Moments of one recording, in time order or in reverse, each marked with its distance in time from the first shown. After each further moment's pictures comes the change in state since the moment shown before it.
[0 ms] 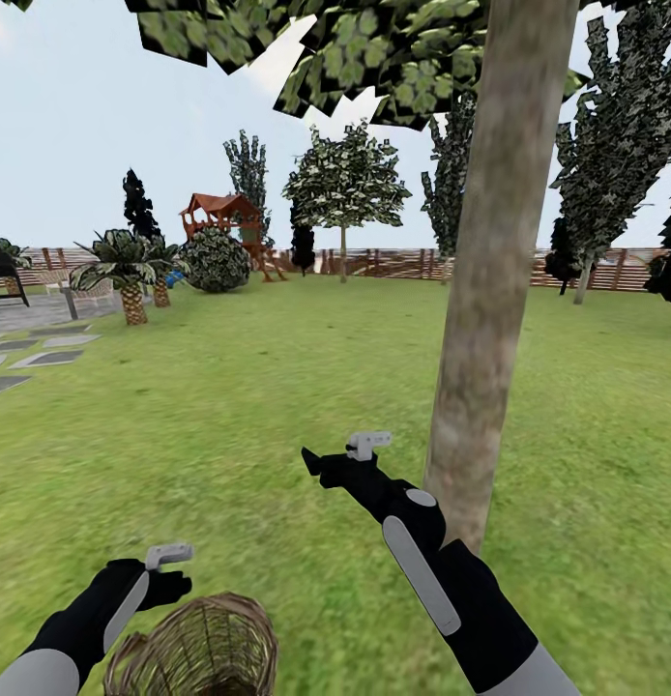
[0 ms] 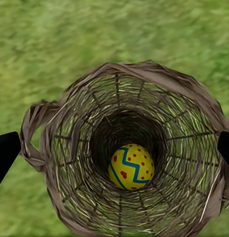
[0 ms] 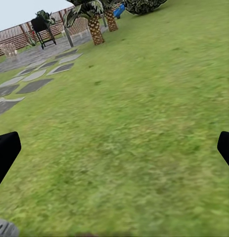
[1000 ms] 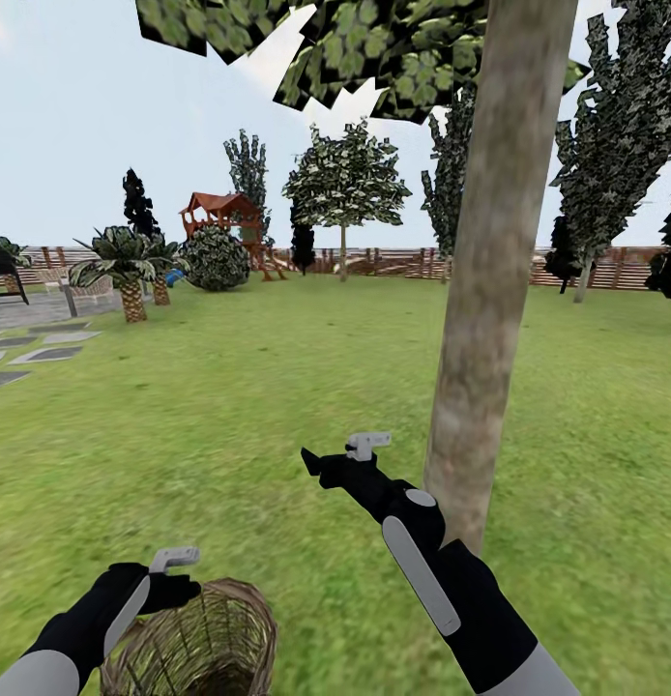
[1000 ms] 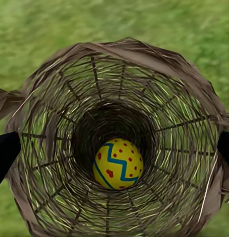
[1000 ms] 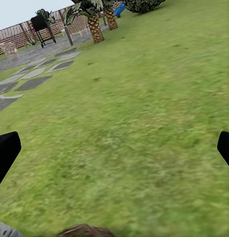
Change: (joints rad) left arm -0.002 0.004 -0.033 0.026 -0.003 -0.020 -0.096; right arm 0.000 0.000 0.002 0.000 0.000 0.000 0.000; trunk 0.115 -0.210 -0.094
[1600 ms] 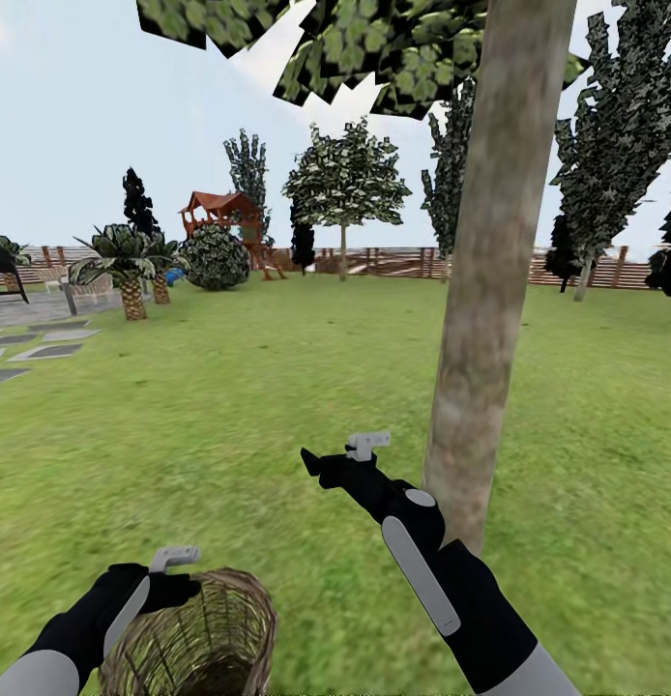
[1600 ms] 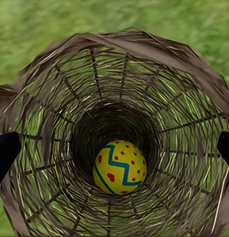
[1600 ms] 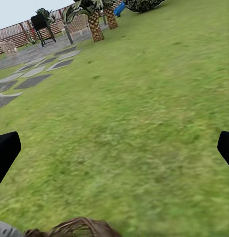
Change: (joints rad) left arm -0.001 0.001 -0.002 0.005 -0.001 -0.021 -0.001; right arm 0.000 0.000 0.001 0.000 0.000 0.000 0.000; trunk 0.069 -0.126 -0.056
